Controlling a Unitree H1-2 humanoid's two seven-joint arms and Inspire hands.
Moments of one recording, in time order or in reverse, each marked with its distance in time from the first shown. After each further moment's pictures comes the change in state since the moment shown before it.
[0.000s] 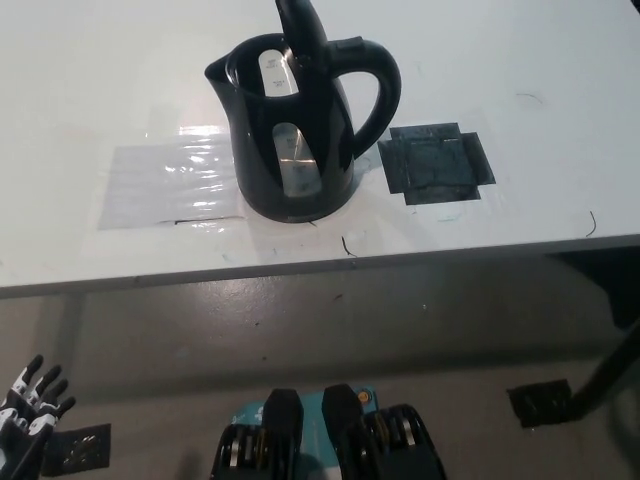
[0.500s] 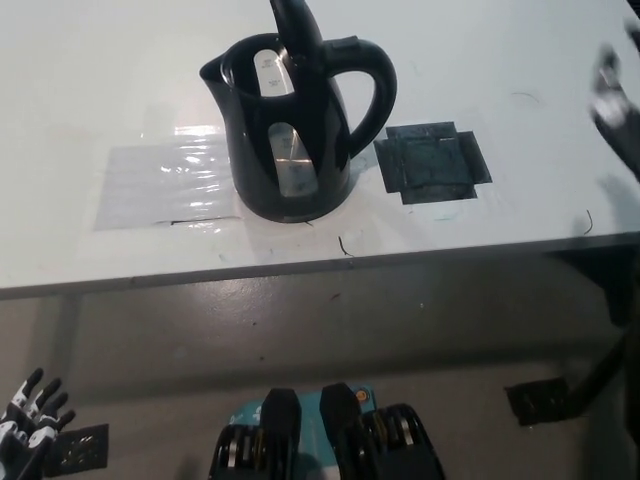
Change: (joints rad) left_arm 0.034 -0.004 -0.001 0.000 0.000 0.002 0.000; right_arm -0.443 0.025 0.215 -0.250 -0.075 0.231 0.009
